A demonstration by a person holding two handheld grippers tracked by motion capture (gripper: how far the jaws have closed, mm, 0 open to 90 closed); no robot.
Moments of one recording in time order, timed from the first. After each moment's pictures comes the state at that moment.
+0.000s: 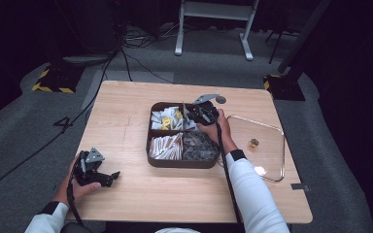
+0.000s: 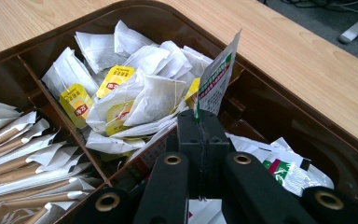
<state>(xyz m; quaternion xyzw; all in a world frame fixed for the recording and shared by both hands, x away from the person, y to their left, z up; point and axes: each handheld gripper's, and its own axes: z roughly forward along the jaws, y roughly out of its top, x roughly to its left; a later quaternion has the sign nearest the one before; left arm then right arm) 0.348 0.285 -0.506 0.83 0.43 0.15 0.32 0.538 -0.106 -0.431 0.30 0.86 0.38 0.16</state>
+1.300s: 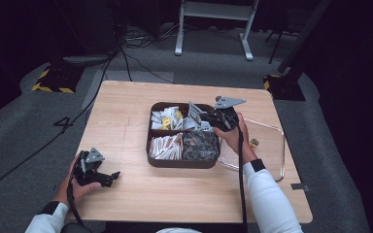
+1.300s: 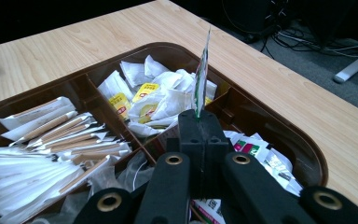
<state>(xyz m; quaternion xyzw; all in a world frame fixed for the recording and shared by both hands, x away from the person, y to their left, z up) 0.348 0.285 -0.506 0.83 0.43 0.15 0.32 0.491 -0.159 -0.395 0.27 0.83 0.45 0.17</state>
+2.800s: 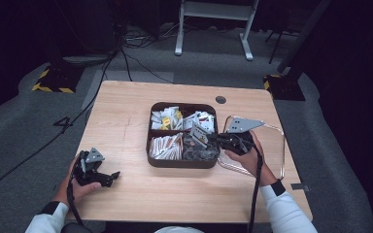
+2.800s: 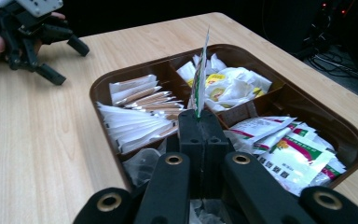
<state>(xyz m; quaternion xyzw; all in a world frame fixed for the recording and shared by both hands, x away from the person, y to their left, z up) 0.348 0.285 -0.506 0.83 0.43 0.15 0.32 0.412 -0.187 -0.385 0.19 0.84 0.48 0.14</state>
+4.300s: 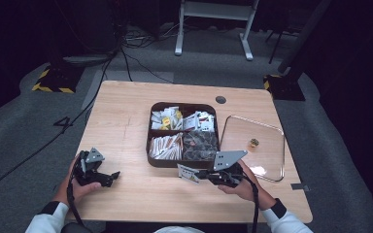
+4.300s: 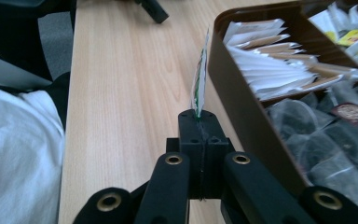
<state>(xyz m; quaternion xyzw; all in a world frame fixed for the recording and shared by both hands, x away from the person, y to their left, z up) 0.348 0.285 -0.506 0.83 0.43 0.15 0.32 0.345 -0.160 -0.426 0.09 0.89 0.44 0.05</state>
